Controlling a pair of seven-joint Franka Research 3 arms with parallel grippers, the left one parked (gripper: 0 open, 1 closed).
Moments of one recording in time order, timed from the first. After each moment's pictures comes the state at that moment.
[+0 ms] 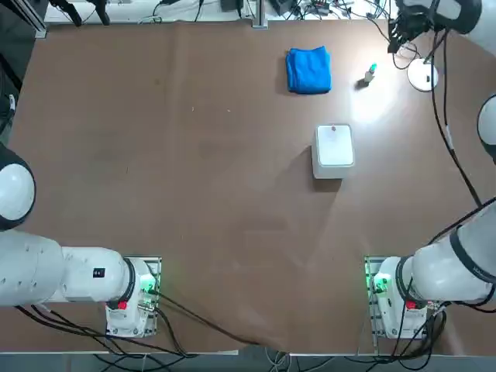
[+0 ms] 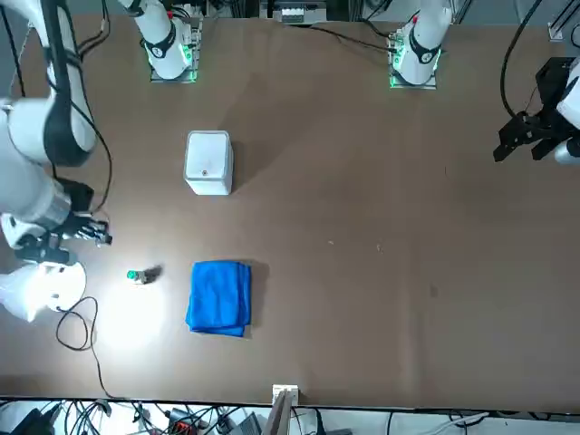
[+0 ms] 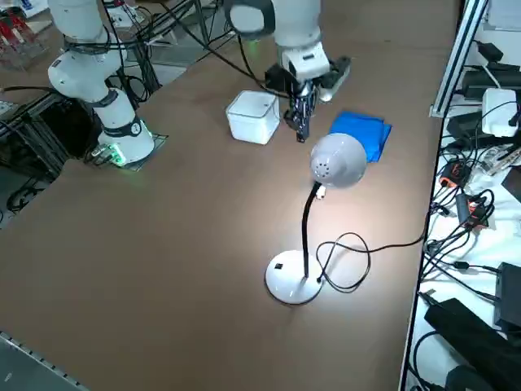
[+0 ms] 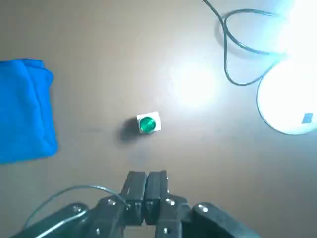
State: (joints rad) arm 0.02 0.39 -0.03 -1.69 0.00 2.16 0.11
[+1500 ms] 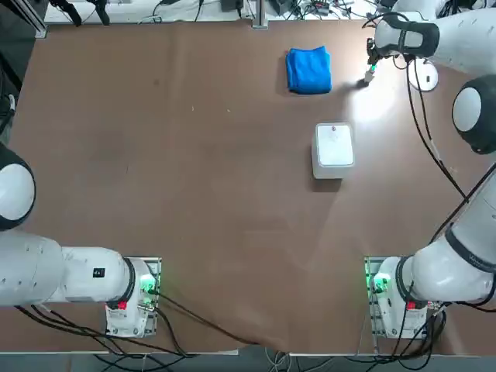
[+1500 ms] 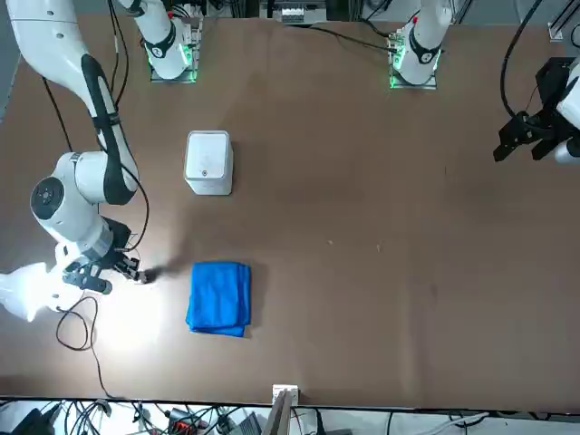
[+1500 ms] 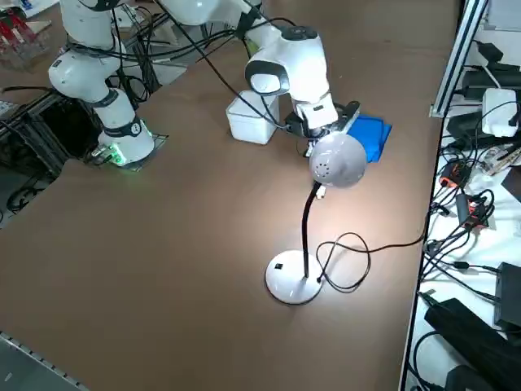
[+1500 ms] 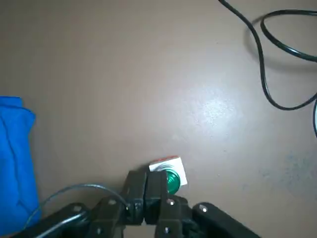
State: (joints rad) arm 0.04 0.54 -0.02 -1.75 0.00 2.49 0.20
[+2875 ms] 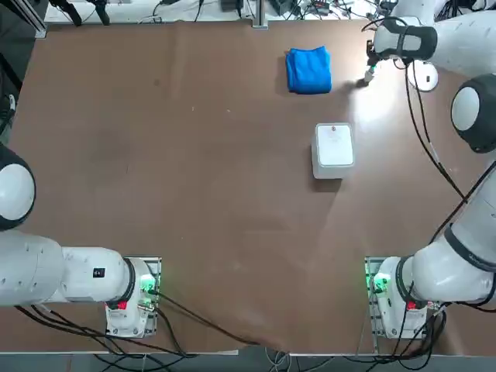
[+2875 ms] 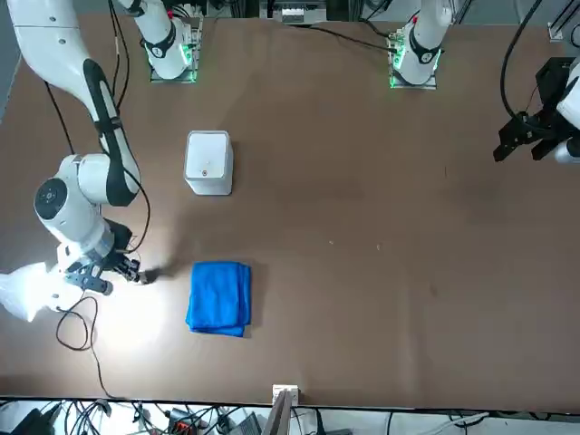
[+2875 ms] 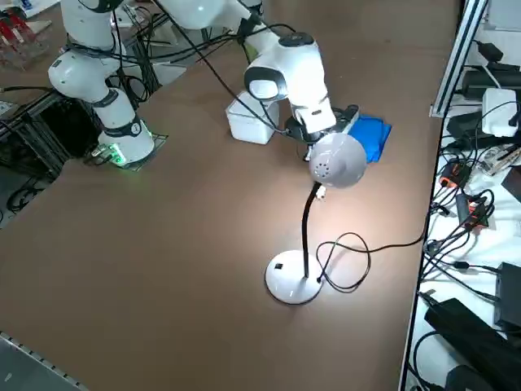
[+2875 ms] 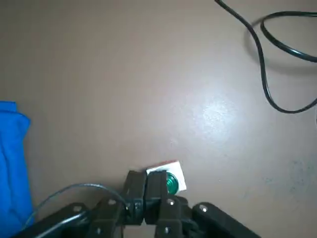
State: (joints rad) arm 0.04 0.55 -0.02 -1.78 0.00 2.57 0.21
